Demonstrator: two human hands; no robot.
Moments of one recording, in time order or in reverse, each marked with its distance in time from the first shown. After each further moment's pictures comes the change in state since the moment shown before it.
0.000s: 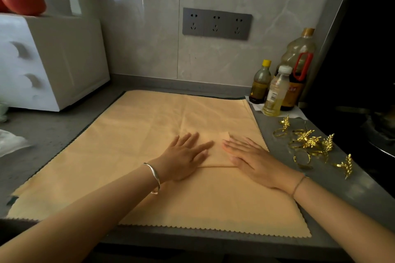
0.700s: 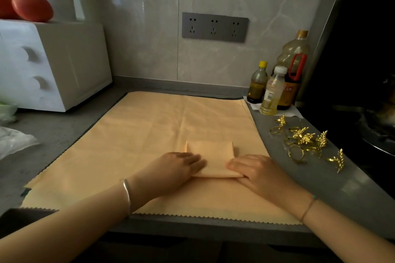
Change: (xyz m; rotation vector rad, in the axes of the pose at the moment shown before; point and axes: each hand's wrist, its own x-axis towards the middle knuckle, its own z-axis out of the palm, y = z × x) left_hand -0.055 0.012 -0.009 0.467 0.028 0.279; right_hand -0.041 -0.030 0.008 -0.156 0.388 -0.206
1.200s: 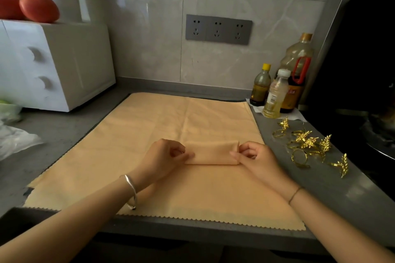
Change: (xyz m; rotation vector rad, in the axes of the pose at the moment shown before) left_hand 0.003 -0.023 0.009 -0.871 0.417 -0.536; right_hand 0.029 0.010 0.012 0.861 0.183 0.795
